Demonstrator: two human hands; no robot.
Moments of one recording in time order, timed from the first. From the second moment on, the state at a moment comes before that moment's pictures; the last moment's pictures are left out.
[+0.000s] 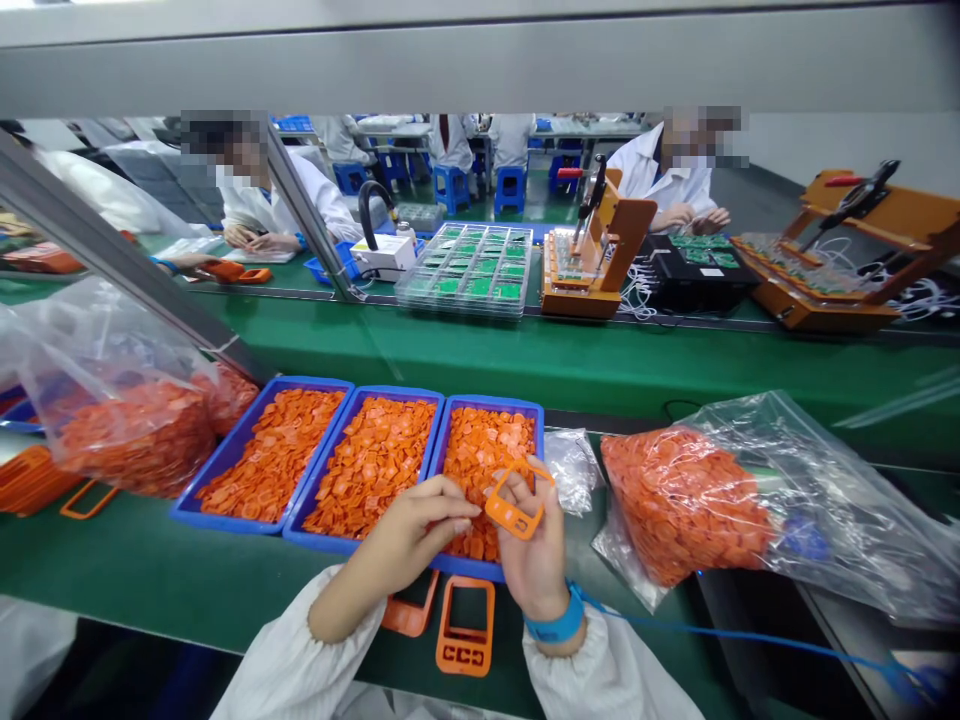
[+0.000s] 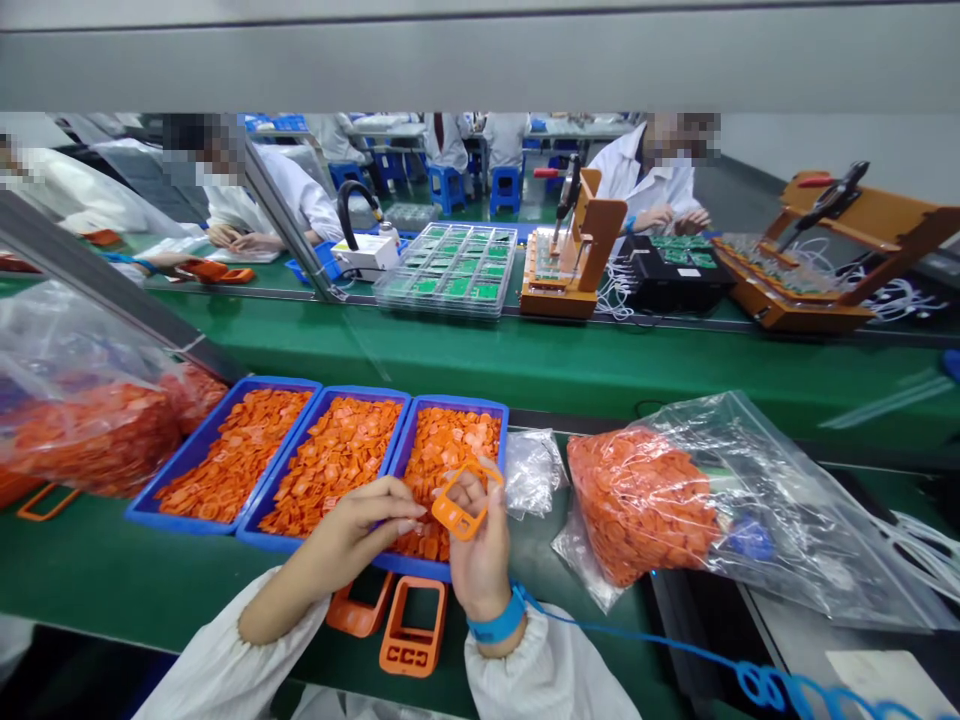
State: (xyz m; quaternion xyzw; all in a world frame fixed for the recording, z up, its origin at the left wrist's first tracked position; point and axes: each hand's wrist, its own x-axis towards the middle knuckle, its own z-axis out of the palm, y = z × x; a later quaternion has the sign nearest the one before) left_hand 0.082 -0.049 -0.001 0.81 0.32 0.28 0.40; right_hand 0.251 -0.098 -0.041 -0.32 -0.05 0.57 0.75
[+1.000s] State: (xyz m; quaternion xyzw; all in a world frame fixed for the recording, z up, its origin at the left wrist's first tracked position) left_hand 0.096 -0.067 0.013 0.87 0.29 0.15 0.37; right_hand 0.251 -0.114 -0.041 -0.40 -0.45 0.52 0.60
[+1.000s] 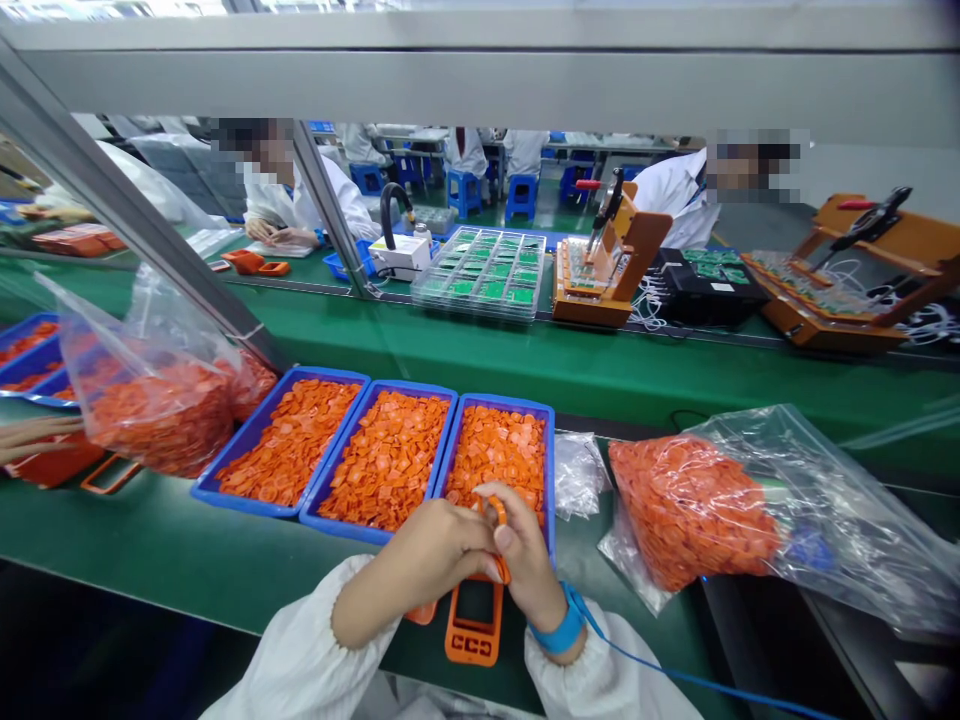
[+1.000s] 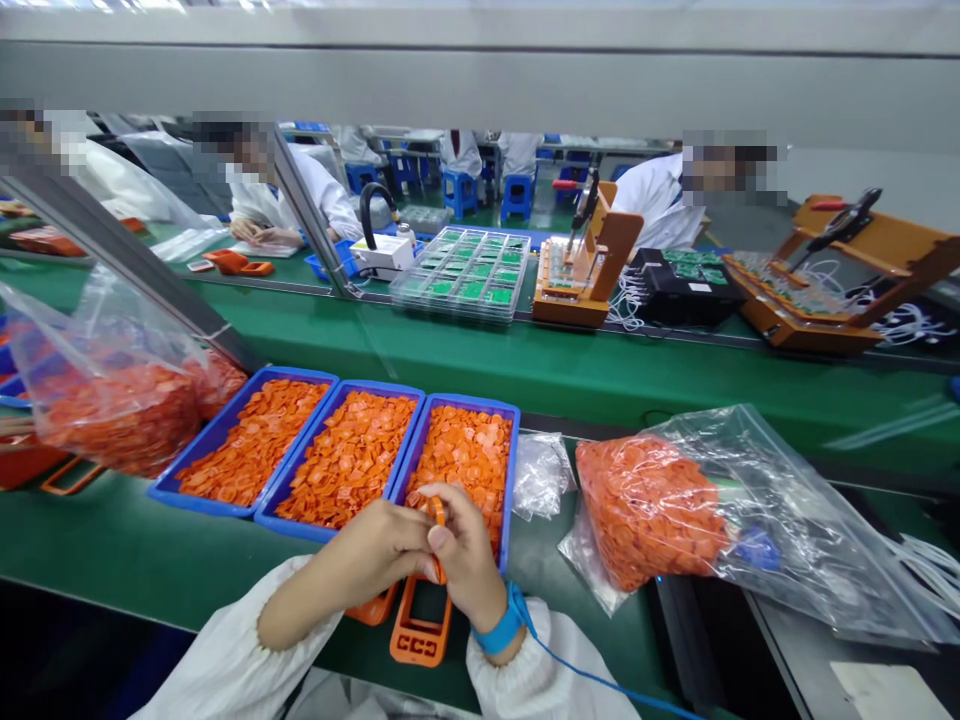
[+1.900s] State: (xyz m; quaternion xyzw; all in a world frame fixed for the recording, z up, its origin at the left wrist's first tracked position) left_hand -0.016 -0.141 -0.024 0.85 0.41 0.08 0.32; right_hand 0.245 -0.113 -0.053 -0.35 -0.36 0.59 0.63
